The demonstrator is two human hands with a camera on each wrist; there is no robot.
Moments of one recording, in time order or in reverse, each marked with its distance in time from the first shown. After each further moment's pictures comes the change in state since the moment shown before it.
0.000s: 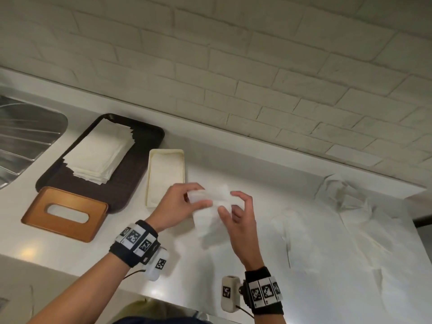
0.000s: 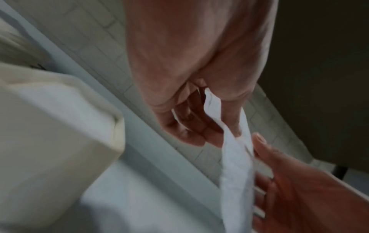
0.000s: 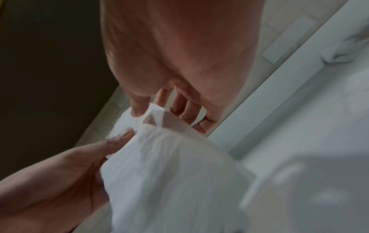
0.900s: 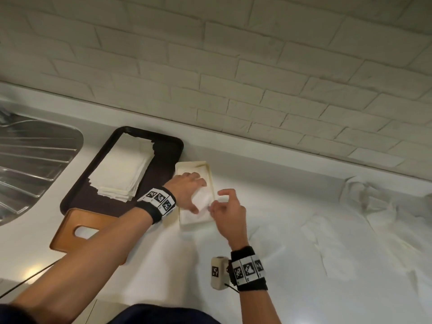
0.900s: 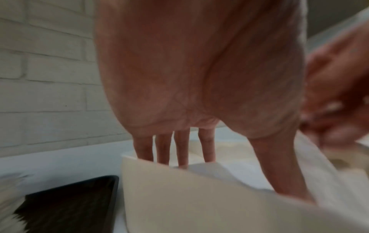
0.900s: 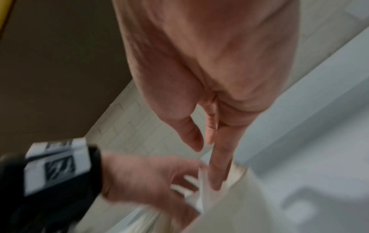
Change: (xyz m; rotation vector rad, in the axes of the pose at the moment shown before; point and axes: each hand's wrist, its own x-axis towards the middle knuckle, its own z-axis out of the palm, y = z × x) left_hand 0.103 -0.084 -0.114 1.062 -0.491 0.009; right_hand 0.075 0.016 0.140 -0.361 0.089 0.132
